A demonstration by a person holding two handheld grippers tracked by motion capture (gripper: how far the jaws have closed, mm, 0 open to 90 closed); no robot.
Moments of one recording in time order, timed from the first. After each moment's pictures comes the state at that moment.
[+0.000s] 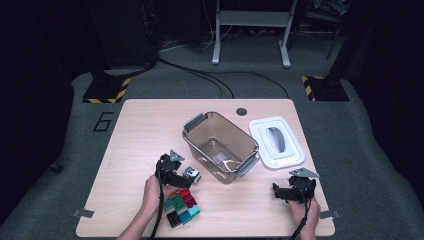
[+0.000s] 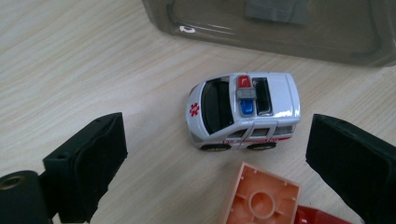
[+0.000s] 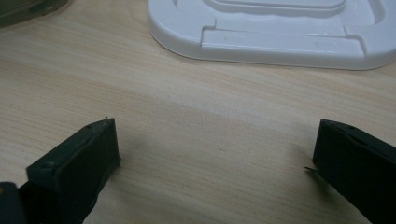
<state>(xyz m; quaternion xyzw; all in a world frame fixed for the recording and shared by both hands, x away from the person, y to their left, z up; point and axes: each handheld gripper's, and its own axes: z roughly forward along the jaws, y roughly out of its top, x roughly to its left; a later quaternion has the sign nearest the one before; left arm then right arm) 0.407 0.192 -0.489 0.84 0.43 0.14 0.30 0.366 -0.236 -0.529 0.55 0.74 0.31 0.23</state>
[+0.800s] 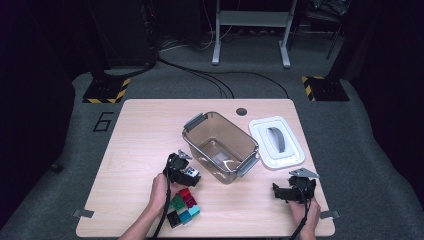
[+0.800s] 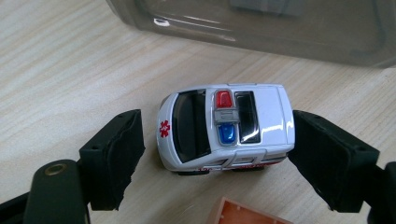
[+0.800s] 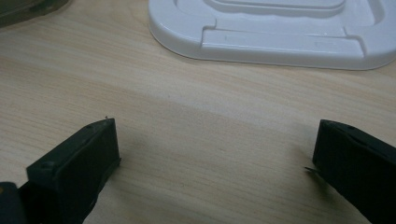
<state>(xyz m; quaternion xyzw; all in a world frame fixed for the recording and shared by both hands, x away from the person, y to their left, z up) 0.421 0.174 -0.501 0.85 0.43 0.10 0.28 0.365 -0.236 -0.529 0.55 0.74 0.31 0.23</state>
